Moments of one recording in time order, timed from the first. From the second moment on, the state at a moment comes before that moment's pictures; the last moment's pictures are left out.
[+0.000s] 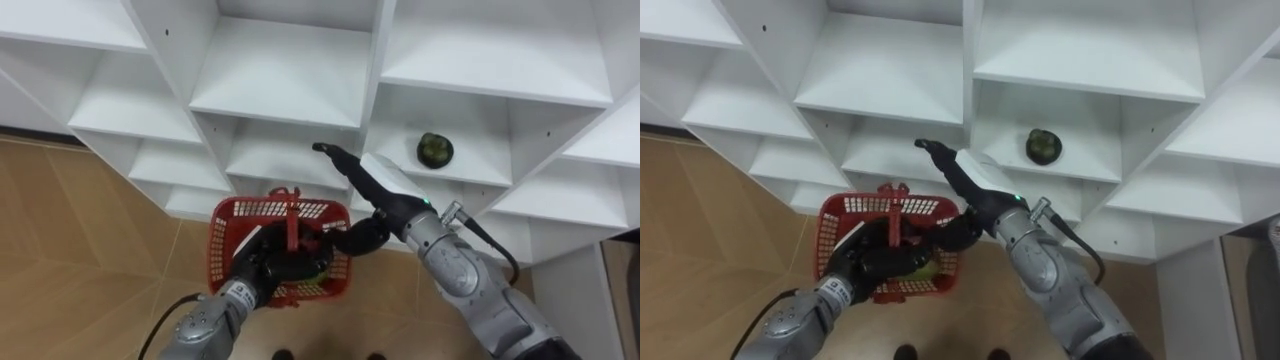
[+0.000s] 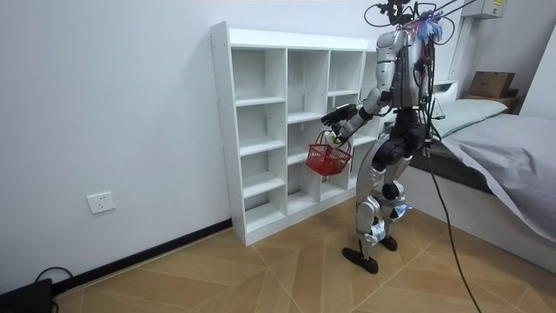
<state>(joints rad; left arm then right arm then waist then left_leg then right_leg) -0.12 0.18 -0.37 0.70 -0.54 -0.16 -0.21 -0.21 -0.28 0.41 0.33 -0.51 -0.15 0.06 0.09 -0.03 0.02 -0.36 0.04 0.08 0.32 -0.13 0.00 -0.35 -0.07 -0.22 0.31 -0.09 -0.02</state>
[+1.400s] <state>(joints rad) -0.06 0.20 -0.35 0.68 -0.35 -0.16 -0.18 -0.05 -0.29 0.37 0.26 -0.43 -0.15 0.03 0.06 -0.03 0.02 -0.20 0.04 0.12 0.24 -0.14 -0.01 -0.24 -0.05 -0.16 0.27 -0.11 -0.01</state>
